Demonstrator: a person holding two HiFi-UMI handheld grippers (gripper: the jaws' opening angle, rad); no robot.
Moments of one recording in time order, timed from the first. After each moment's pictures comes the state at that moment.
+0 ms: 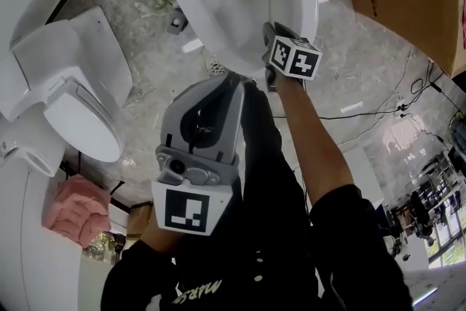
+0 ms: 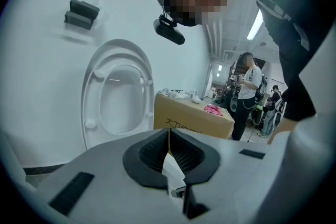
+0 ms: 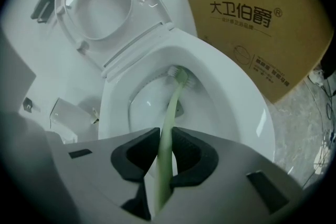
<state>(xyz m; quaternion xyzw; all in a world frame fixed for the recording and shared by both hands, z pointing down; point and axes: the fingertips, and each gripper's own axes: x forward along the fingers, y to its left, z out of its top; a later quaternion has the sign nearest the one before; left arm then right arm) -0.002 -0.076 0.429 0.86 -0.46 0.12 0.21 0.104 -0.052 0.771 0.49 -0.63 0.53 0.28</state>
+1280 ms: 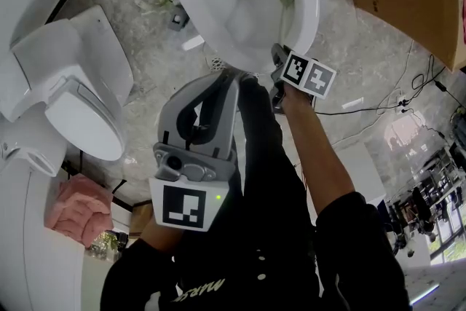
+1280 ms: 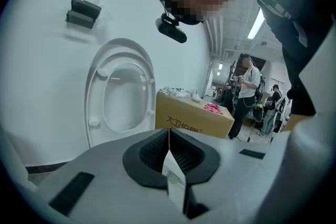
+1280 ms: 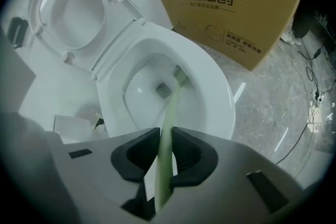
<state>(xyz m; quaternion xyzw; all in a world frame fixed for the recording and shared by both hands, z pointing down) -0.014 -0.070 0.433 0.85 -0.46 0.12 0.21 0.124 0.015 0.740 0.51 -0.52 0.63 0.28</state>
